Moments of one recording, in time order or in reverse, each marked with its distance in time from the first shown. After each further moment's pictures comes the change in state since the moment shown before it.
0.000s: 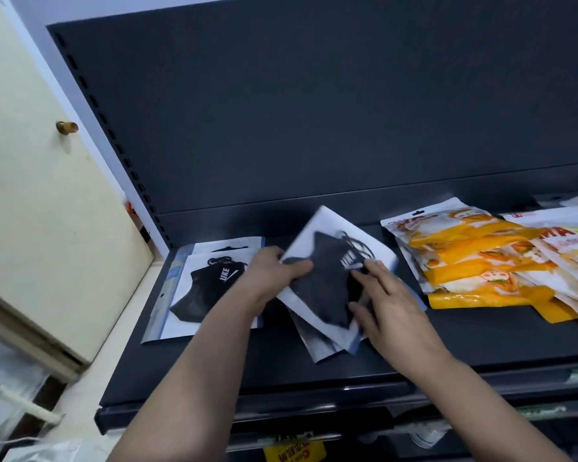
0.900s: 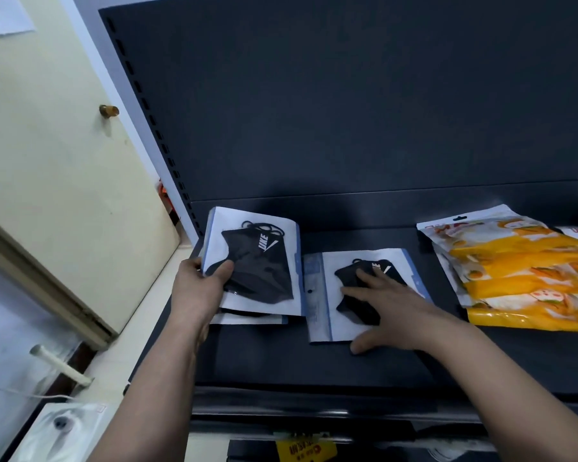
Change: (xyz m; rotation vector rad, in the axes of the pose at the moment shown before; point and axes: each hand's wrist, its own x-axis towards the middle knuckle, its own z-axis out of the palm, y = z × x) left_hand -0.040 -0.053 -0.089 -0.240 0.568 -0.070; right_hand 0.052 -0.017 -0.005 -0.115 -0.683 -0.072
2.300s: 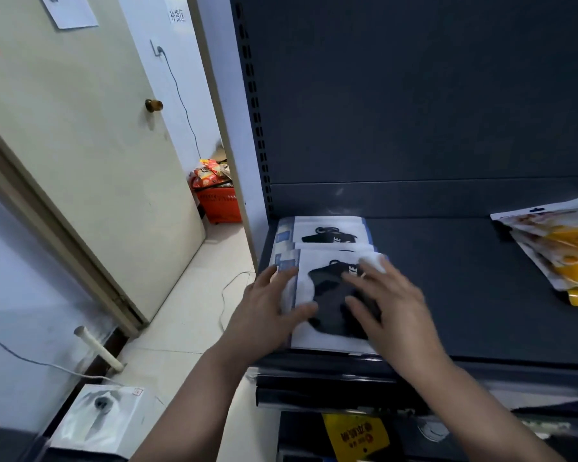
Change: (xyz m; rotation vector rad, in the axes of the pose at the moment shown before) left_hand -0.016 -0.054 -0.102 0.653 -0.449 0.431; right_hand 0.005 -0.158 0.077 0.194 0.732 -0.129
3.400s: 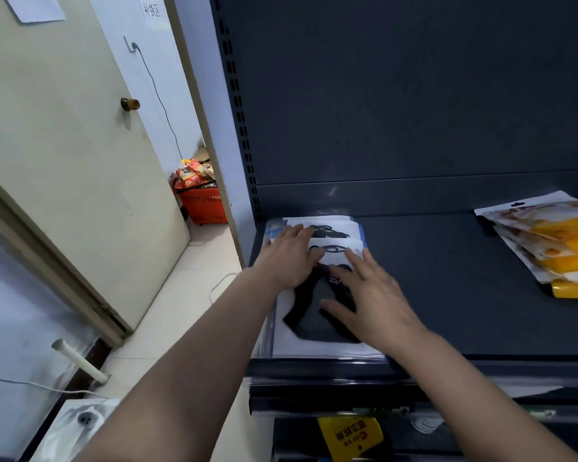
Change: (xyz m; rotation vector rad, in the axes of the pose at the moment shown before) left_hand 0.105 0.039 0.000 0.374 -0.082 0.158; right_hand 0.030 0.005 0.013 -0.166 -0.280 0.108
